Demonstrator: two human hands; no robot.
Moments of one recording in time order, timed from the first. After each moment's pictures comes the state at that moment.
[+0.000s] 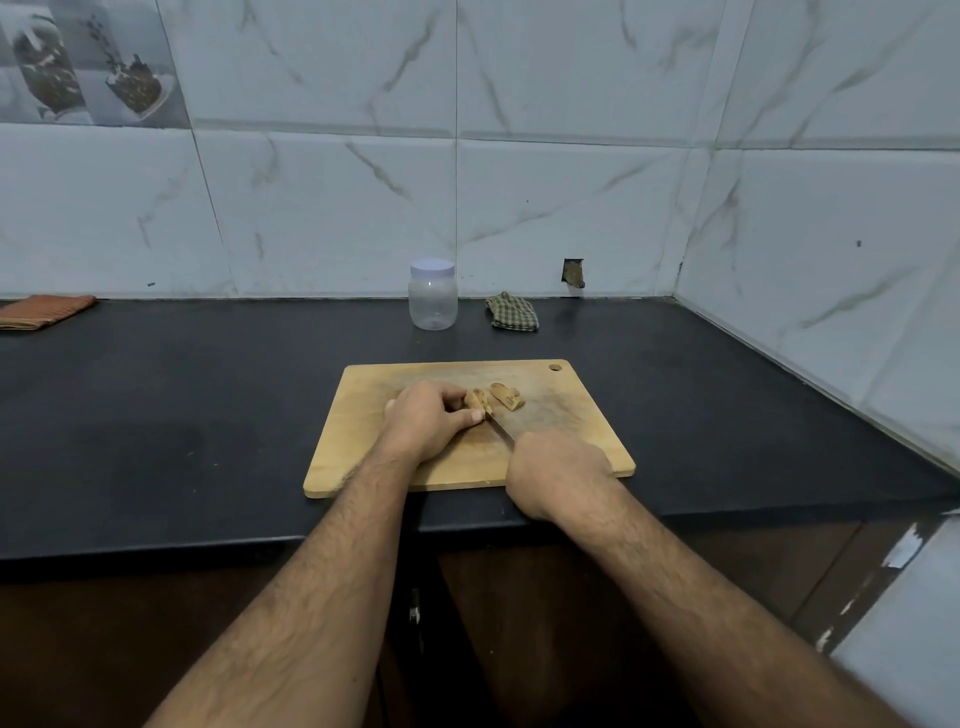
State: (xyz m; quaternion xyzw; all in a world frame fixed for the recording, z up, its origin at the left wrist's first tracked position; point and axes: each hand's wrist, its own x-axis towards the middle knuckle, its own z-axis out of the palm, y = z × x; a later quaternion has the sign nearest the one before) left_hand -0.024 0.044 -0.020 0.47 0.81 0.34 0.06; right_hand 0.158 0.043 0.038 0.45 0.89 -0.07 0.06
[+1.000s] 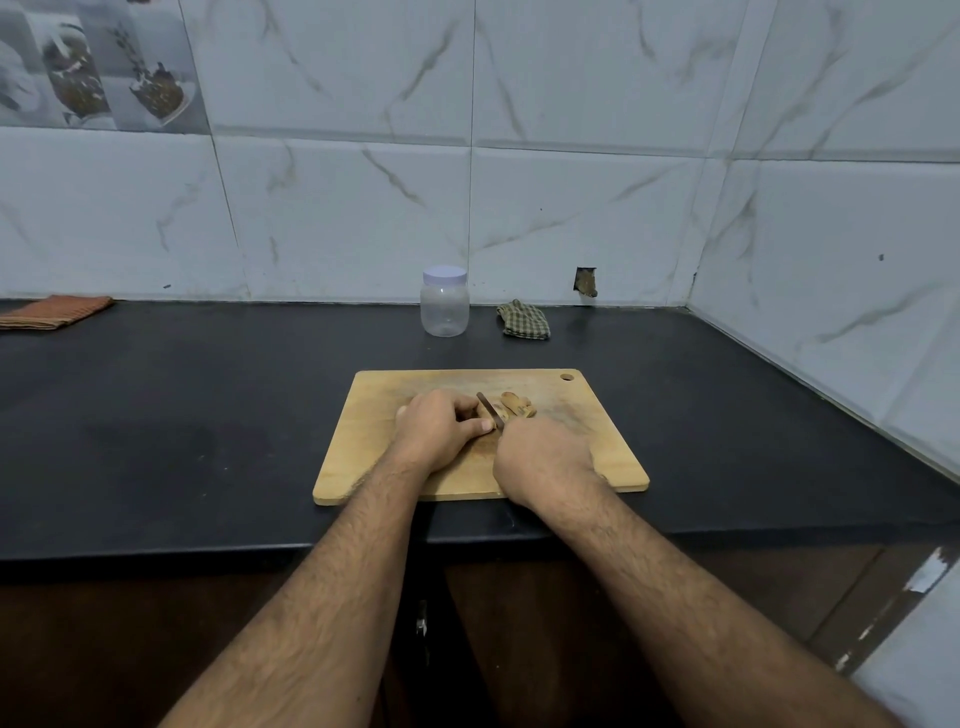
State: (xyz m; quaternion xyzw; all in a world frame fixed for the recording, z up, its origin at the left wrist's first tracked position) left_hand -0.022 0.044 -0.020 0.48 0.81 0.32 0.02; right_hand 0.126 0.052 0.035 0.45 0.89 -0.03 0.00
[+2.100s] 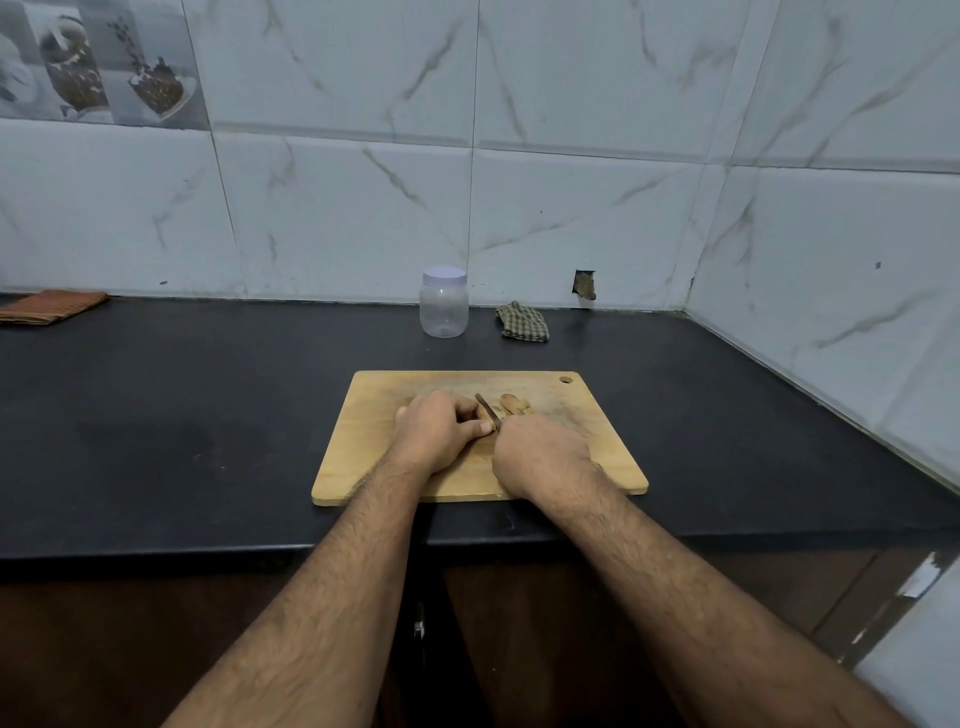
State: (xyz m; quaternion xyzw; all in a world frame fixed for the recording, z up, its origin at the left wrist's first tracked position) left_hand -0.024 0.046 -0.020 0.49 0.82 0.30 0.03; right_hand 0.121 0.053 0.042 0.44 0.90 -0.03 0.03
